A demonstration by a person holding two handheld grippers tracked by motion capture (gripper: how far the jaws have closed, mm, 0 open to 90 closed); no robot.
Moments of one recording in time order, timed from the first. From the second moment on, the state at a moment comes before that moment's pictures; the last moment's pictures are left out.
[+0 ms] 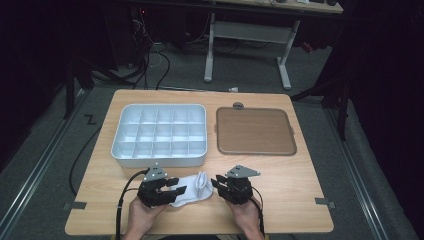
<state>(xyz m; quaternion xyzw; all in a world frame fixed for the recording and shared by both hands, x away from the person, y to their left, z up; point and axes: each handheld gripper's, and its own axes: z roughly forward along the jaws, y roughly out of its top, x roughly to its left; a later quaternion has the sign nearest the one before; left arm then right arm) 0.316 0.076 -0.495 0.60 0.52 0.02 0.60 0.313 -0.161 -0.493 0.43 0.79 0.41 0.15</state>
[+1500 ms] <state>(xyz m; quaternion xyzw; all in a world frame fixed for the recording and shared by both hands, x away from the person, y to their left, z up) 0.307 0.073 -0.534 0.63 0.55 0.07 0.55 0.300 -0.137 -0.503 0.38 0.83 0.36 0.17</state>
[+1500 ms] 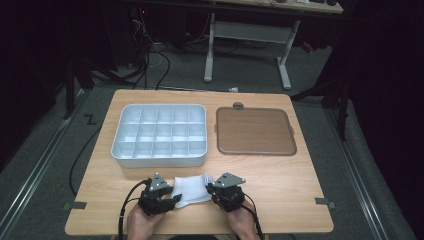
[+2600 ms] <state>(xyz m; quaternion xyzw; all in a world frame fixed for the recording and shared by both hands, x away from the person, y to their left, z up) 0.314 0.073 -0.524 0.61 0.56 0.06 0.55 0.306 -0.145 -0.521 0.39 0.83 0.37 0.15</state>
